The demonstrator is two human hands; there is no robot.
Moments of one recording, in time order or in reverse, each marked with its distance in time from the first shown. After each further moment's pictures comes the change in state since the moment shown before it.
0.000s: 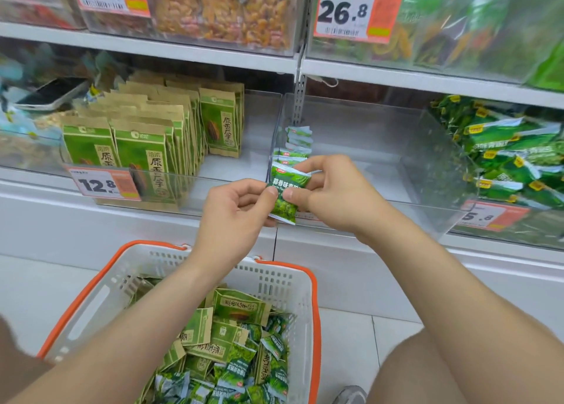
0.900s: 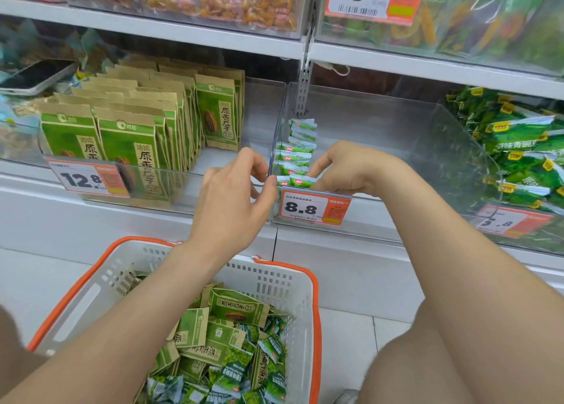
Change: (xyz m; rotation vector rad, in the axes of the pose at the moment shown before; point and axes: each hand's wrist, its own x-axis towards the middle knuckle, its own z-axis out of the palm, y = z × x) left_hand 0.038 -0.018 -0.004 0.684 0.040 0.446; right_hand 0.085 0.016 -0.031 -0.321 -0.279 0.263
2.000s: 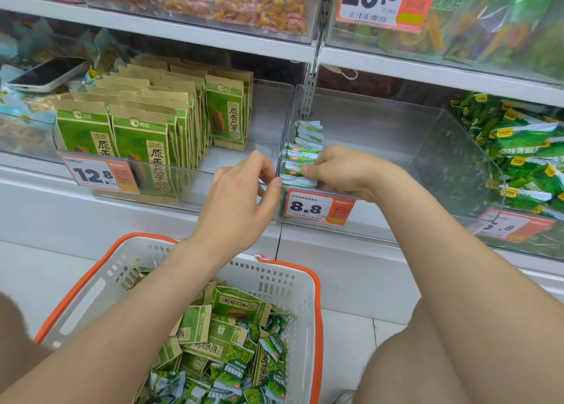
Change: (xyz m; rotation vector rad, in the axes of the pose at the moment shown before) left_hand -0.001 -0.004 -0.006 -0.059 -0.065 0.016; right_hand 0.013 -0.005 0.018 0.024 0.047 -0.018
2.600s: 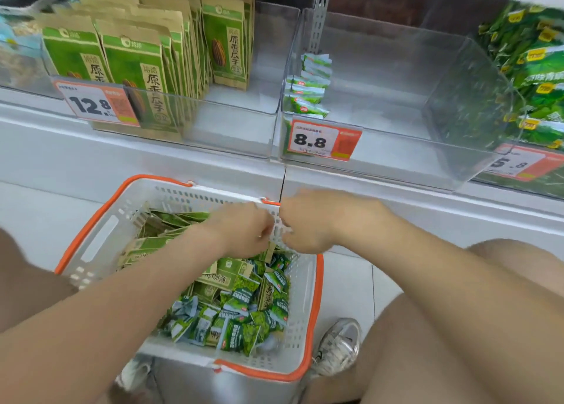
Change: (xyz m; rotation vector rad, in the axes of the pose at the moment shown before) left_hand -0.089 -0.031 0.035 0.557 -0.964 -0.019; right_hand -0.110 0.007 0.106 -0.872 -0.362 -0.356
